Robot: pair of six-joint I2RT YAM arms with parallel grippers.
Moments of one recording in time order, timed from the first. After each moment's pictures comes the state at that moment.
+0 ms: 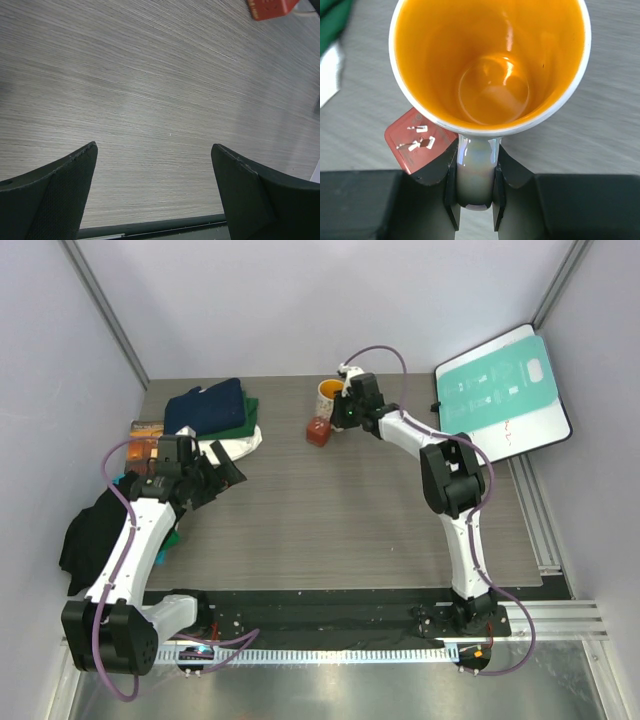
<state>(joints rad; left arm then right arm) -0.06 1.10 0.93 -0.66 0.16 -0.60 0.41 2.27 1.80 -0.12 -0.12 0.19</state>
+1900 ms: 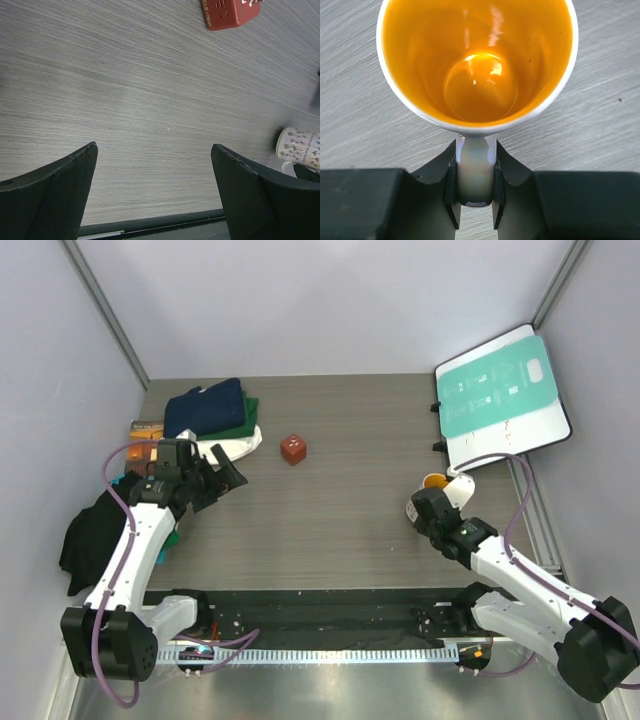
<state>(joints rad) -0.07 1.07 0.90 -0.66 0.18 -0.60 0.56 0.91 0.52 -0.49 0.52 0.82</state>
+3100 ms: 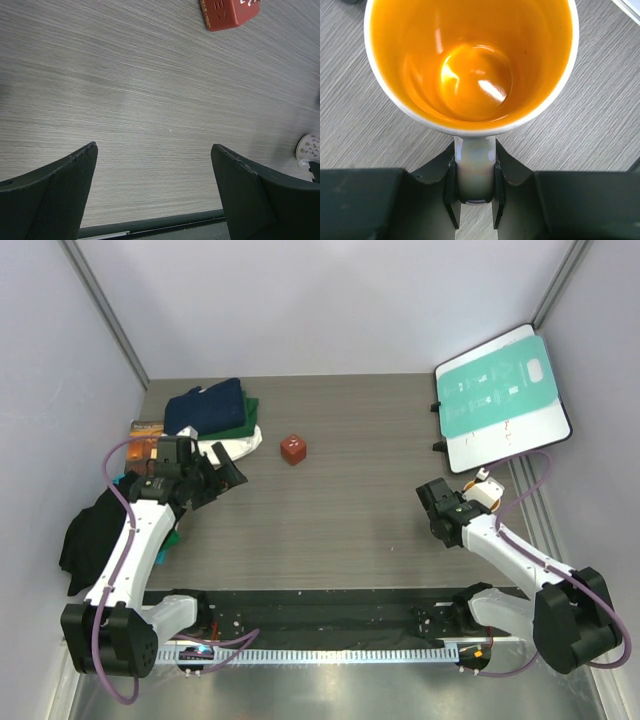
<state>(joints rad) -0.07 1.09 0.93 -0.67 0.18 -0.57 0.41 1.11 0.58 -0.70 0.81 1.12</state>
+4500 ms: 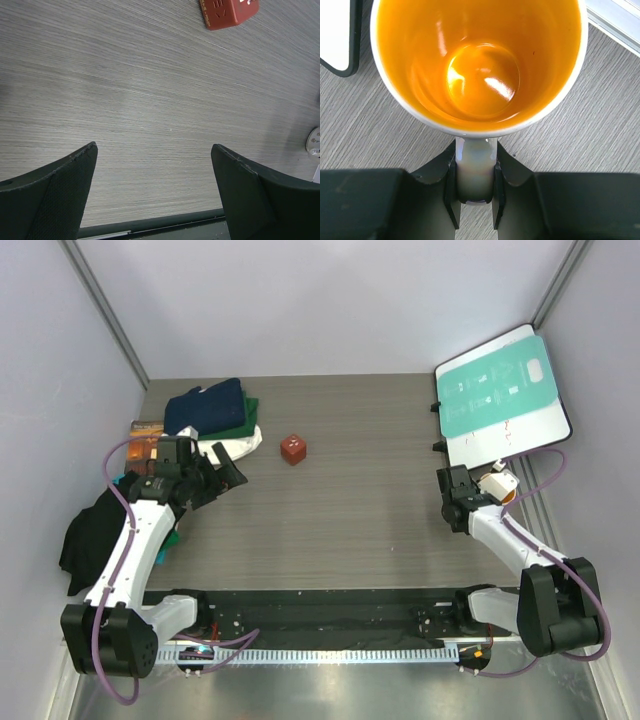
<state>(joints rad) -0.07 1.09 0.93 -0.67 0.19 -0.56 0.17 1.19 0.59 -0.48 0.76 0.97</state>
